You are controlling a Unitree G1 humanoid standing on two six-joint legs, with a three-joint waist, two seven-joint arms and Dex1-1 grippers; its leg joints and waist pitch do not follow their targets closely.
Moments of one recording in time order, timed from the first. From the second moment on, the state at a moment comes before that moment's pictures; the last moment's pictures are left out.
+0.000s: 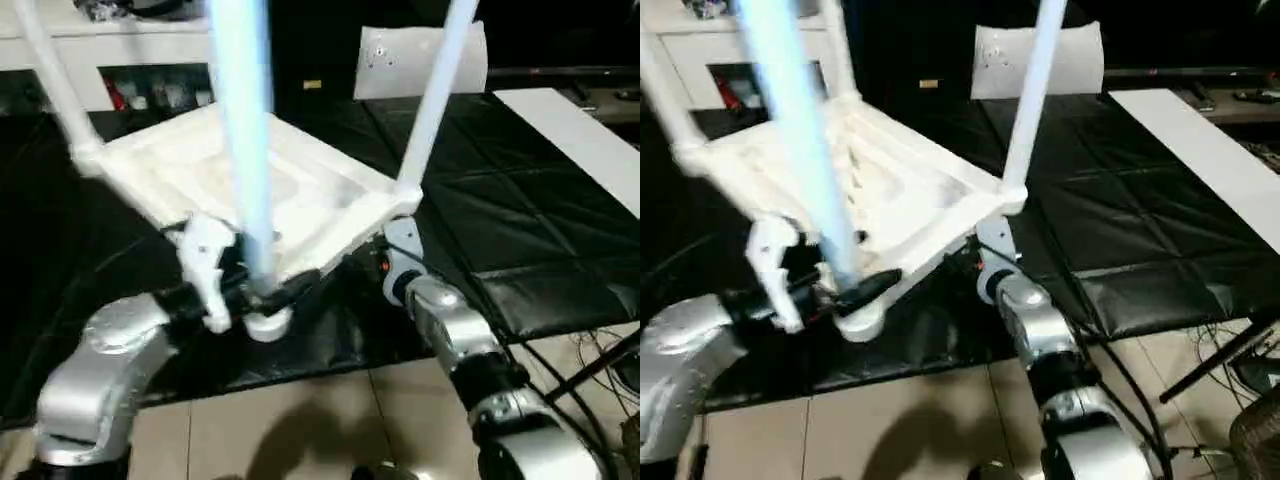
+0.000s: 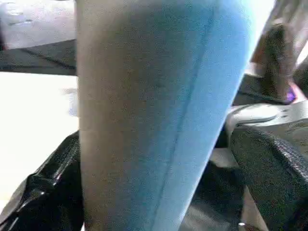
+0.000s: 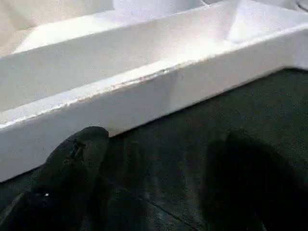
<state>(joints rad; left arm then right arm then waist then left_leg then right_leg) -0.13 0.30 -0.01 -0.39 -0.37 0.61 -0.73 -0.58 -0.04 0.06 0.77 0.07 0.19 0.24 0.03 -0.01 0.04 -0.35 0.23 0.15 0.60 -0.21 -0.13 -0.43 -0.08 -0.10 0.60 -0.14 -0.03</state>
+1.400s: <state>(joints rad) -0.50 0.29 -0.21 0.14 -0.29 0.30 -1.01 -0.54 -0.22 -0.05 0.74 0.09 0.04 0.38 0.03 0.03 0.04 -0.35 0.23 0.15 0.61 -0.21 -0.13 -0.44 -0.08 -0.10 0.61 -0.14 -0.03</state>
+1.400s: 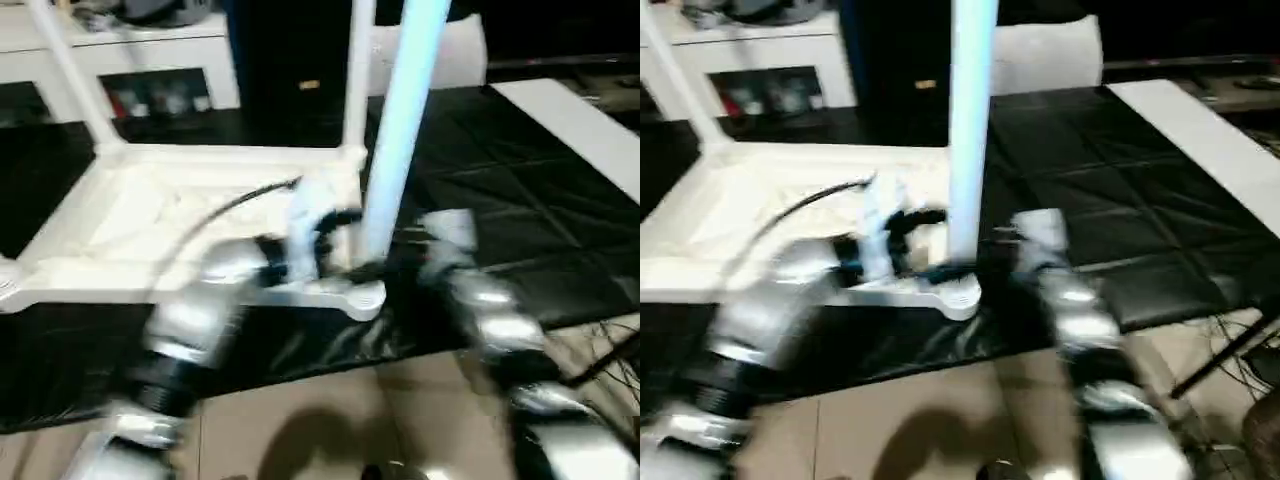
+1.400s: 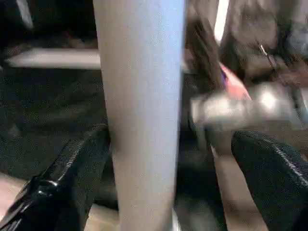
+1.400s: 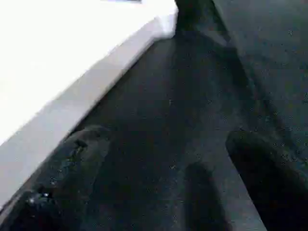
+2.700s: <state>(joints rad) -0.82 0.28 -0.36 1.01 0.00 -0.18 -1.22 -0.11 -0.56 0.09 -0.15 0.36 0.45 0.97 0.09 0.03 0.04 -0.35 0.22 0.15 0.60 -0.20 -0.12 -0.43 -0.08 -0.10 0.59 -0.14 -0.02</state>
